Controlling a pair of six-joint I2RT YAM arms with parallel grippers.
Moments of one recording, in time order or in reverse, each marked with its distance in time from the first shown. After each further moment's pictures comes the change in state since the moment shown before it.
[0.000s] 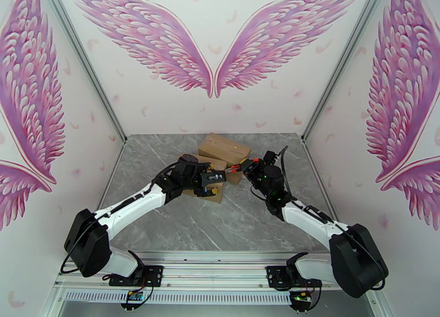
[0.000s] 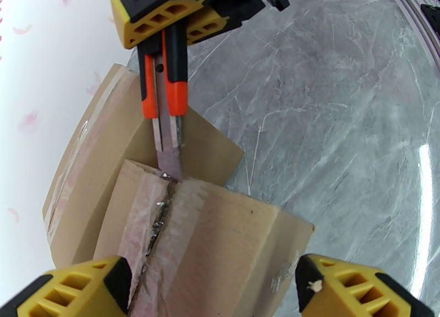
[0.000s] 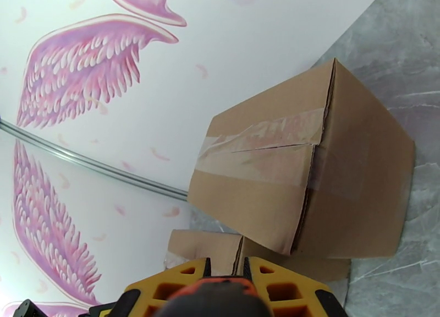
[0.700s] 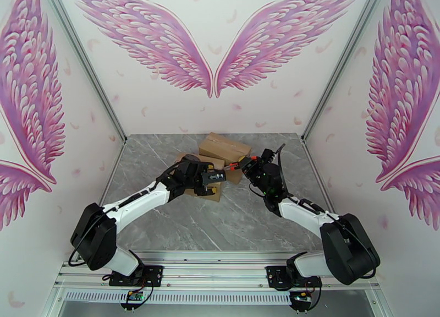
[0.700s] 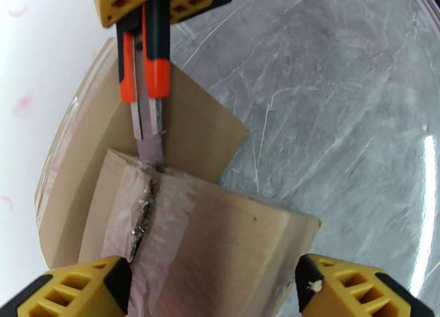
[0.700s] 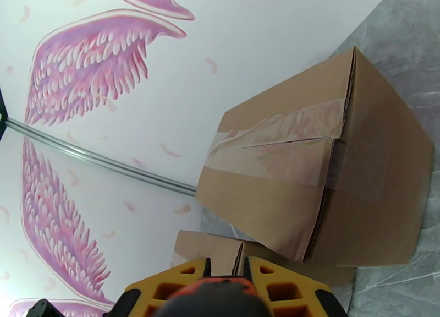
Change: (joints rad) left arm 0.023 0.085 0.003 0.034 -0.059 0.012; right arm -0.016 0.080 0.014 0.097 -0.085 0.042
